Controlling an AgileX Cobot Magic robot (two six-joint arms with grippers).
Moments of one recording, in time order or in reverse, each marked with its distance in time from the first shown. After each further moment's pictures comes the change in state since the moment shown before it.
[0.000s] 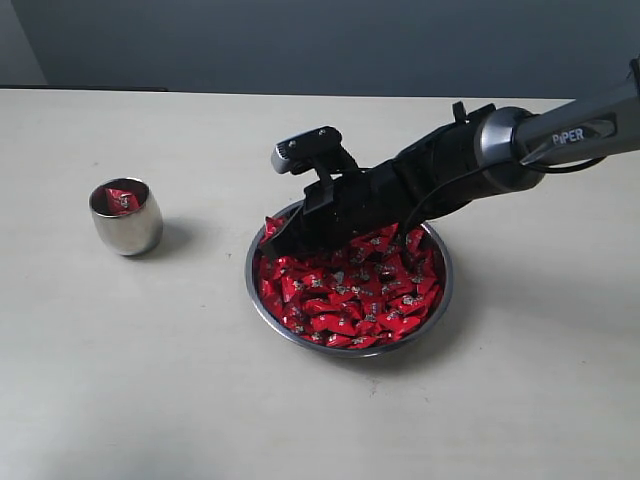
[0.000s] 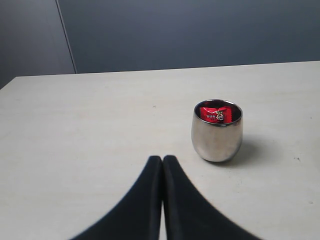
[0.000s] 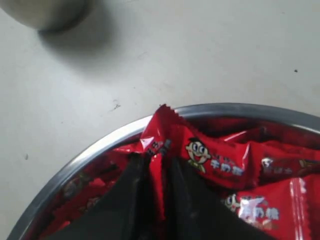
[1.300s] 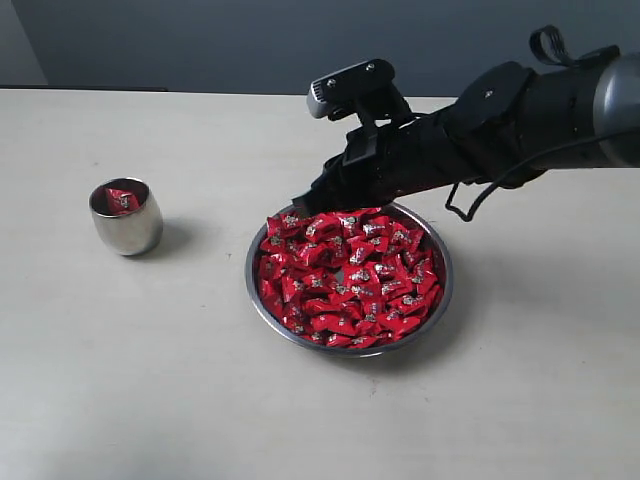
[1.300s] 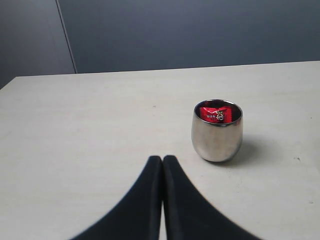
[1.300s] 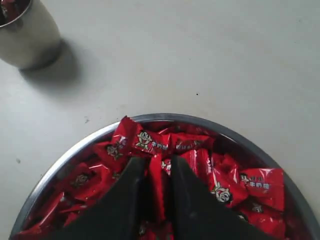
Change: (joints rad) left arm 0.000 0.000 0.000 0.000 0.000 0.000; right arm 0.001 -0.304 0.131 -0.434 -0.184 0.433
